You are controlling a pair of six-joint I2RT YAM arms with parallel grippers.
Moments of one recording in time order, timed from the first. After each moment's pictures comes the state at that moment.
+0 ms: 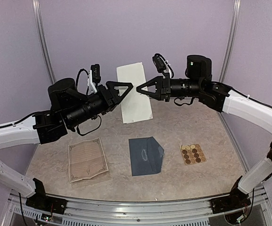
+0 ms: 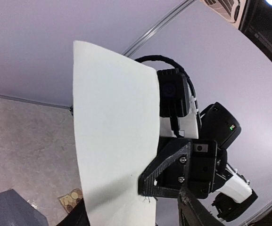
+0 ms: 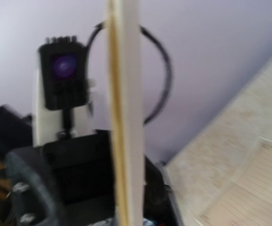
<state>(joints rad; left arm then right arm) -1.01 1.28 1.09 0.32 -0.09 -0.80 0.76 1.52 1.45 0.02 -0.75 0.76</state>
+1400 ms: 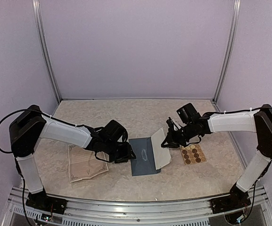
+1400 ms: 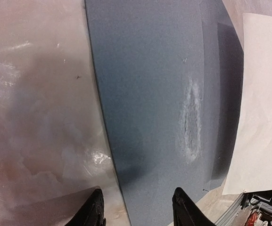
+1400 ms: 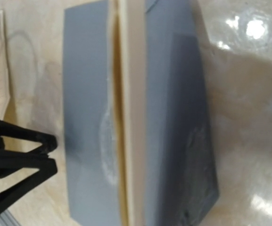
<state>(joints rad) -0.88 1.86 1.04 -0.12 0.20 -0.95 0.60 1.66 1.00 -0.30 -0.45 0.65</state>
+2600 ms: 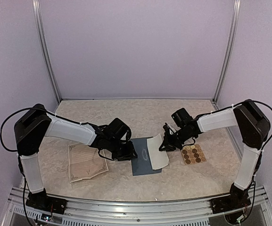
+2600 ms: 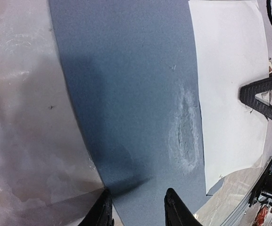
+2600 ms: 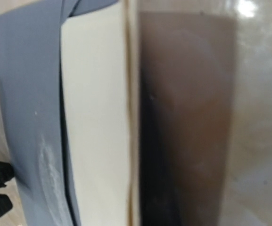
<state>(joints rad) -0.87 1.93 1.12 -0.16 0.20 -0.87 0.57 1.88 1.07 -0.25 -0.48 0.62</state>
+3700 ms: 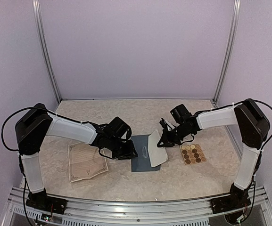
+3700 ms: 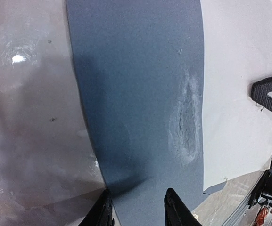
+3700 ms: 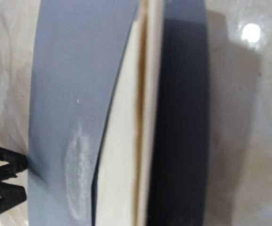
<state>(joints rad) -0.86 1.95 1.15 -0.18 0.21 -0.86 0.57 1.89 1.14 -0.28 -0.49 0.47</state>
